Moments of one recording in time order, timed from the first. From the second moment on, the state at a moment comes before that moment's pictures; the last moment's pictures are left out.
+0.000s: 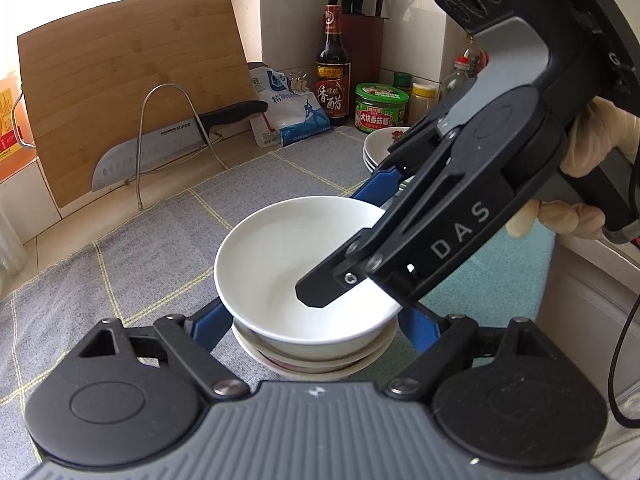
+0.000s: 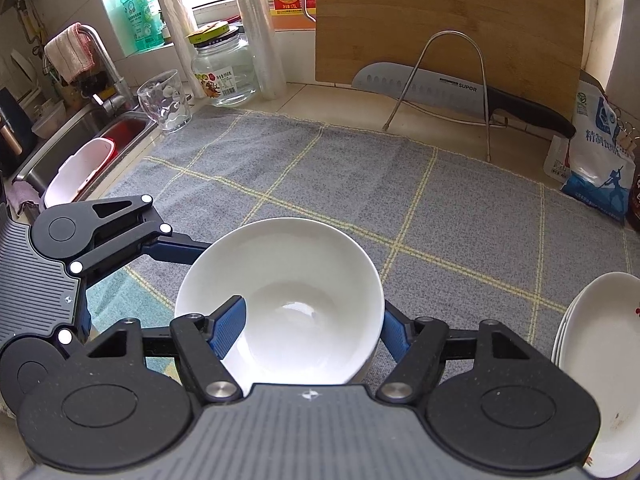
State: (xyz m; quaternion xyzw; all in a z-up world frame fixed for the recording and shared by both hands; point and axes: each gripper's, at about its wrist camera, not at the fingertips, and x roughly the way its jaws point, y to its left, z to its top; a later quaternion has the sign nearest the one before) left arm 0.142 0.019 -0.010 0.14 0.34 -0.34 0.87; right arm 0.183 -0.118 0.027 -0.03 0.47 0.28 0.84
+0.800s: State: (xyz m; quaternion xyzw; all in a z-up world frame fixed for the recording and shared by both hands) left arm 0.135 0.046 -0.003 0.16 0.33 -0.35 0.86; right arm 0.164 -0.120 0.034 -0.05 0.44 0.27 0.85
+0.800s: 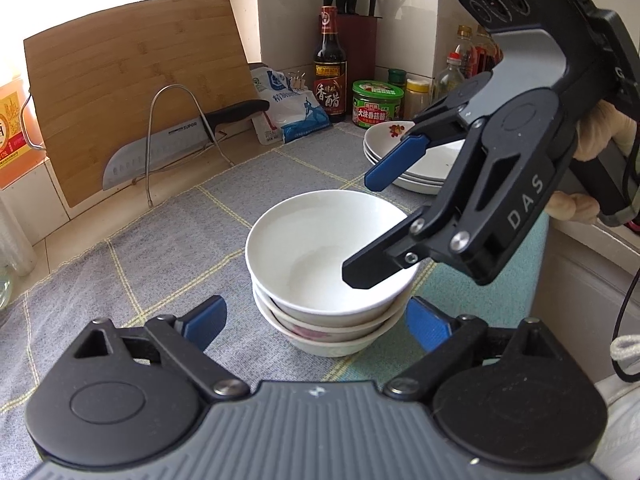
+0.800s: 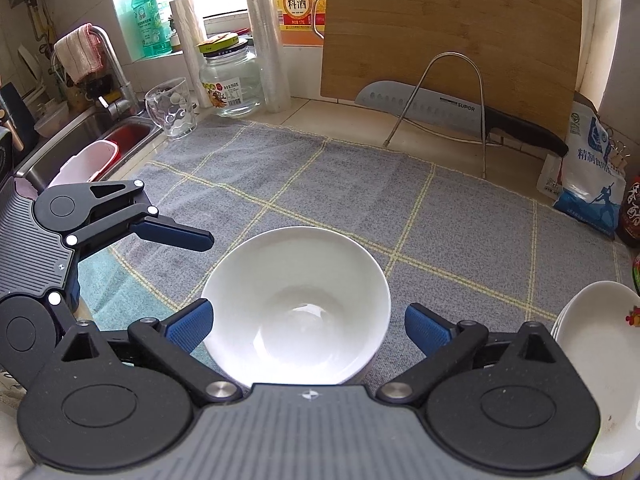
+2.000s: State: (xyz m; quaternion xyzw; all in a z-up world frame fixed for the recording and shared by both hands) left arm 0.163 0.035 -0.053 0.20 0.39 -0.35 0.83; right arm 0.145 -0.128 -0.030 -0.20 0.42 0.32 0.82
